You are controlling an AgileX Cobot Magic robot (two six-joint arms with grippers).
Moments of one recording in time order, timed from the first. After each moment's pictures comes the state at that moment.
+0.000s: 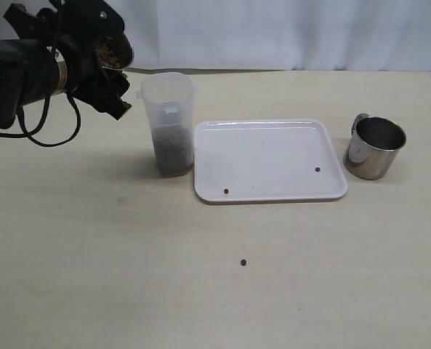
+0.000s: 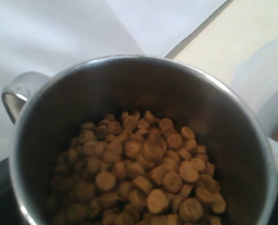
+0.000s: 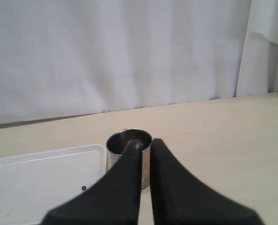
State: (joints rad) left arm -0.51 1.60 -0.93 1.73 0.37 -1.24; right arm 0.06 0.00 0.00 -0.11 0.17 0.18
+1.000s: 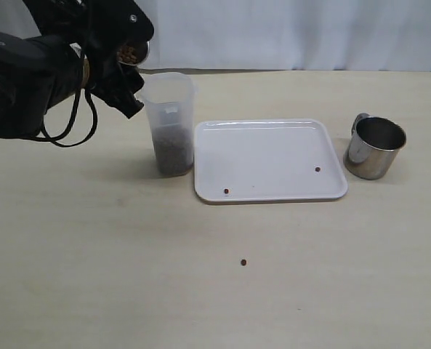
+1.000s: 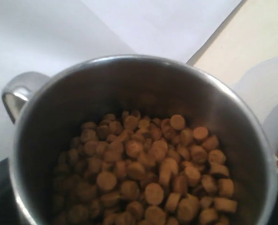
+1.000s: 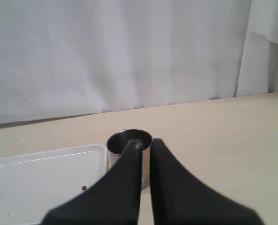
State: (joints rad) left arm -0.63 1.60 -0.96 1.73 0.53 -1.13; right arm 0.06 0.00 0.00 -0.11 0.17 0.18
